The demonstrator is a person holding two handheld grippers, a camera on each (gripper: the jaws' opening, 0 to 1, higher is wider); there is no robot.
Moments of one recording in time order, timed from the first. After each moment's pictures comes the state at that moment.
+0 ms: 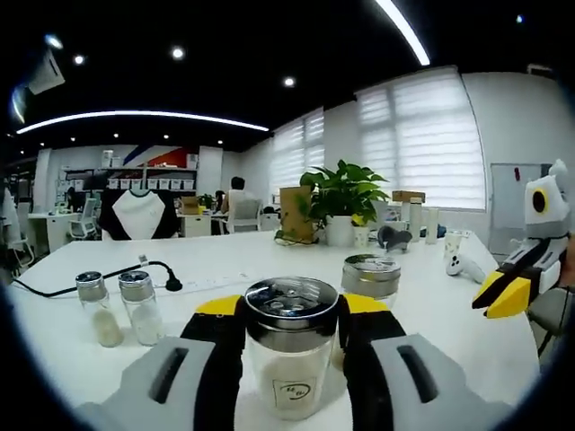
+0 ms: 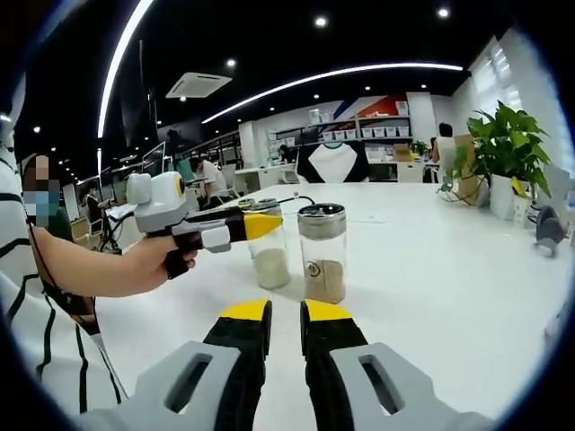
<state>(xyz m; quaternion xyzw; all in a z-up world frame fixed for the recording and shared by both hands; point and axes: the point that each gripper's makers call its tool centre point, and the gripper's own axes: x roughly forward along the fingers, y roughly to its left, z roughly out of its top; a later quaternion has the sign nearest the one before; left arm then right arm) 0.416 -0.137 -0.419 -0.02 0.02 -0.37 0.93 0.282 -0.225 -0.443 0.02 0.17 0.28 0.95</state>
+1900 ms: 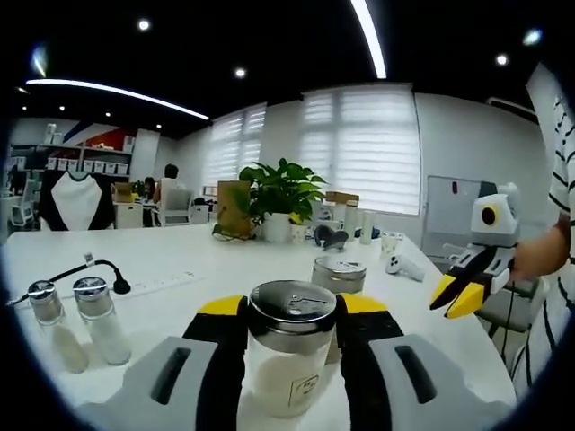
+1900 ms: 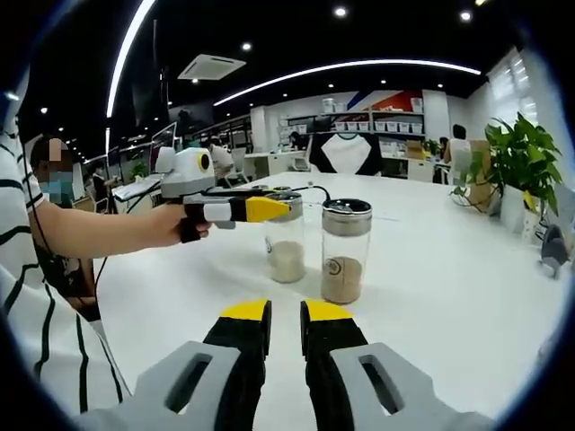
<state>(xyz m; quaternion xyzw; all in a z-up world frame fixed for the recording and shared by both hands) 0.408 -0.142 -0.416 -0.04 0.04 -0.51 0.86 0.281 -0.204 -0.446 -0.02 0.19 0.30 0.94</state>
